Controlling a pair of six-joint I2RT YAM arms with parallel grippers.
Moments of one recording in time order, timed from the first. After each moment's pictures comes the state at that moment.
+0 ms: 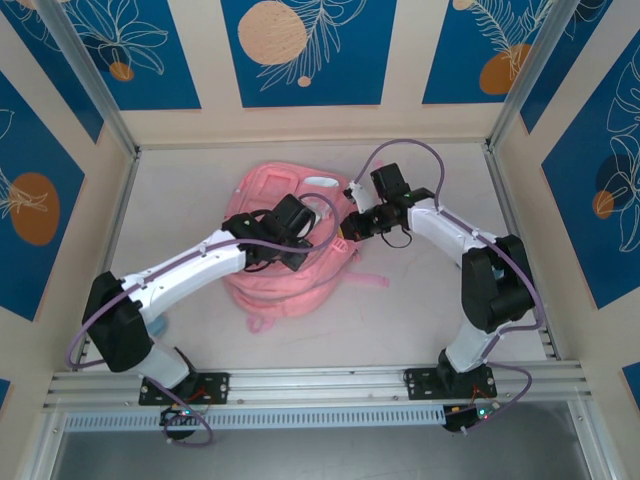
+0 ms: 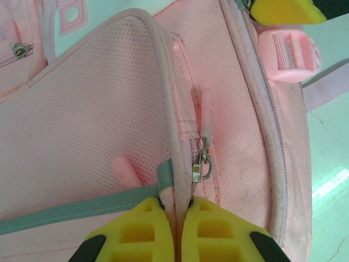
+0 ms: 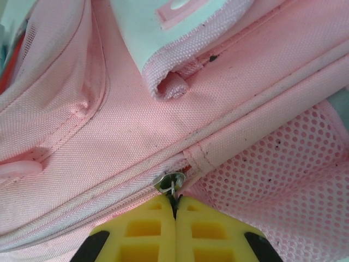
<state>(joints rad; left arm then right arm) -0.84 1.52 1.30 -0.81 -0.19 -0.12 0.38 1.69 1.23 -0.60 -0.56 0.03</state>
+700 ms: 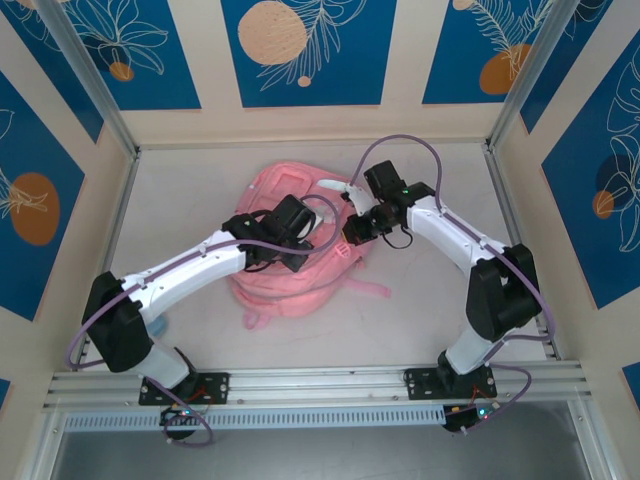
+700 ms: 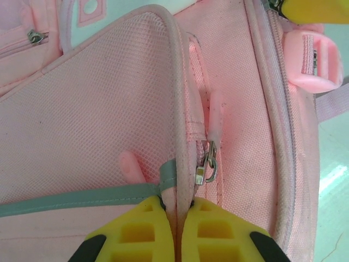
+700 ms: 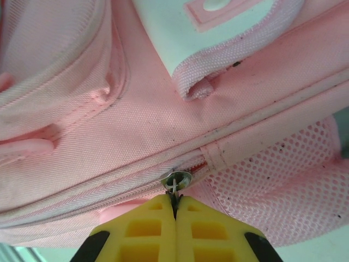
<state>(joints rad) -0.84 1.52 1.30 -0.80 -0.17 -0.09 0.45 1.63 1.30 -0.81 -0.37 0.02</state>
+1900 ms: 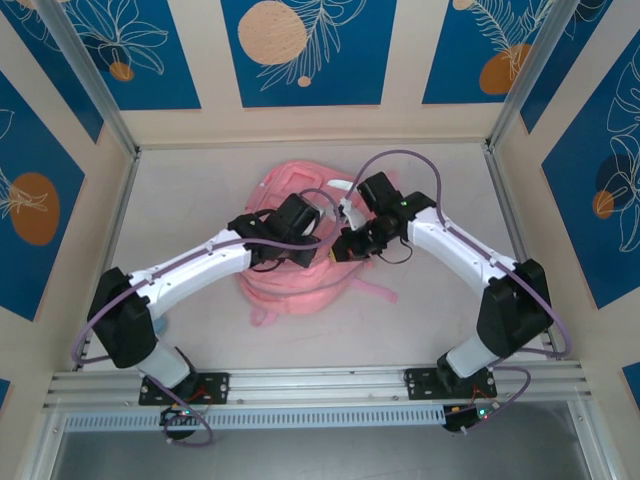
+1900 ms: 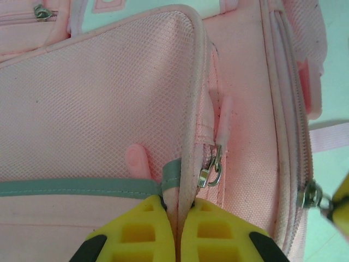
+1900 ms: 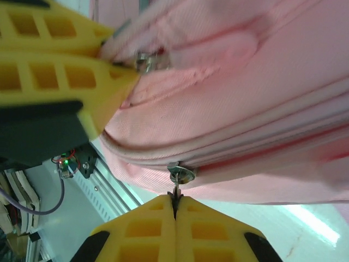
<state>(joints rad) -0.84 1.56 1.31 -0.72 -0.13 -0.29 0.54 1.51 1.22 -0.87 -0.61 0.27</state>
